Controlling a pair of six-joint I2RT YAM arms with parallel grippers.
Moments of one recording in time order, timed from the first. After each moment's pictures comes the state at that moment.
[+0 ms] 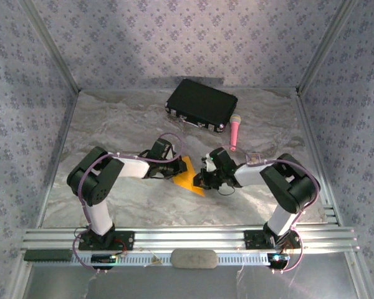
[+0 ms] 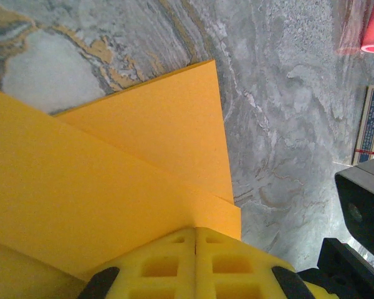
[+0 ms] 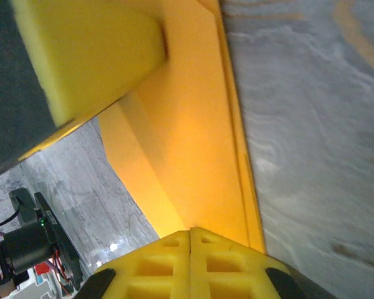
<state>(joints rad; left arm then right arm) -0.64 1.80 0.78 0.18 0.44 -0.94 0.64 1.68 0.61 0.16 -0.61 0.82</state>
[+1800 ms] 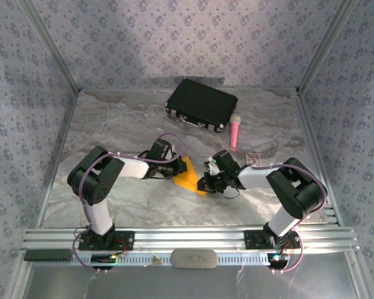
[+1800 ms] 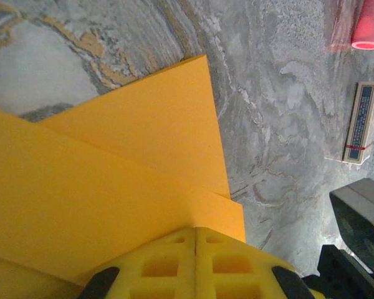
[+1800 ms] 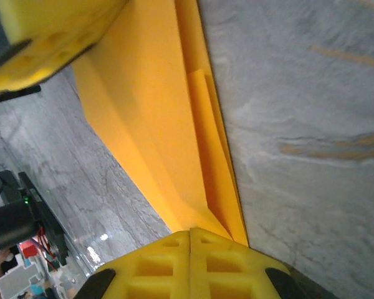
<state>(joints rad) -0.63 1.81 0.76 0.22 0.47 -0.94 0.62 1.62 0.56 0.08 -0.63 0.75</state>
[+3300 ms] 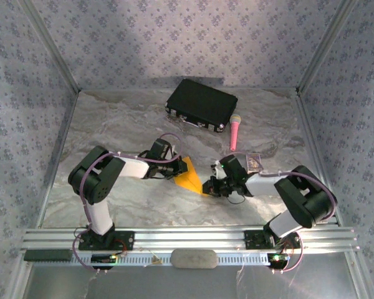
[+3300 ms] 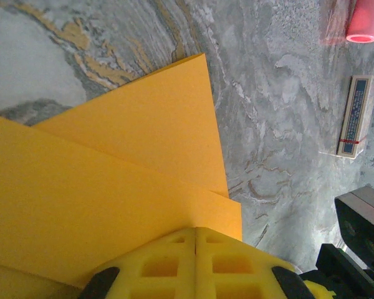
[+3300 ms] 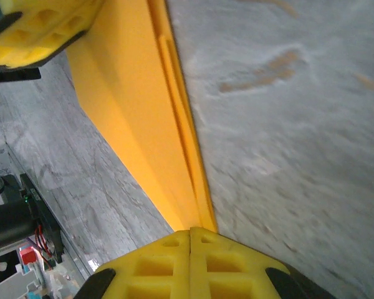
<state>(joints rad) -0.63 1.82 0.76 0.24 0.50 -0.94 0.60 1.50 0.43 0.13 -0.60 0.77</state>
